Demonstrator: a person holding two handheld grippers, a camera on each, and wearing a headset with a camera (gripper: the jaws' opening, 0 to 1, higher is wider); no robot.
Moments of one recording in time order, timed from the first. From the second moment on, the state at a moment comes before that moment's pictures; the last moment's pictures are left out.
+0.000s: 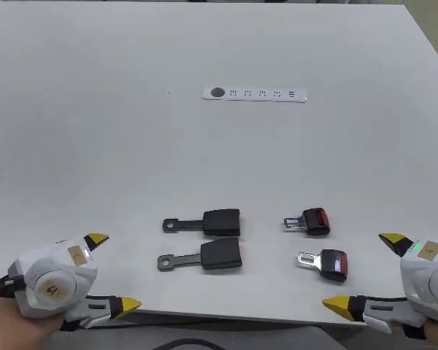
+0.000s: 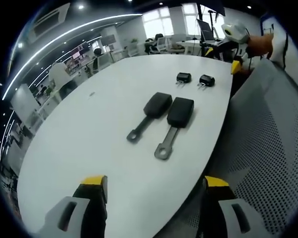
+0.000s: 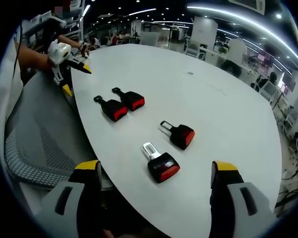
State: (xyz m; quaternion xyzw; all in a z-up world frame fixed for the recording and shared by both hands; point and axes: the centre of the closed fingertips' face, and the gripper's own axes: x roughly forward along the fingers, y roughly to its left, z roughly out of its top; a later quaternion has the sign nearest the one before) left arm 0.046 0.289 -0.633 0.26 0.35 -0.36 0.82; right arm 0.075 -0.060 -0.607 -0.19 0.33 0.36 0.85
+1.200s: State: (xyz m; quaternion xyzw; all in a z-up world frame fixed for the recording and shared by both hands) left arm 0.064 0.225 -0.640 0.28 0.36 -0.42 0.78; right arm 0.073 -0.044 -0.615 -0.21 0.33 0.41 0.83
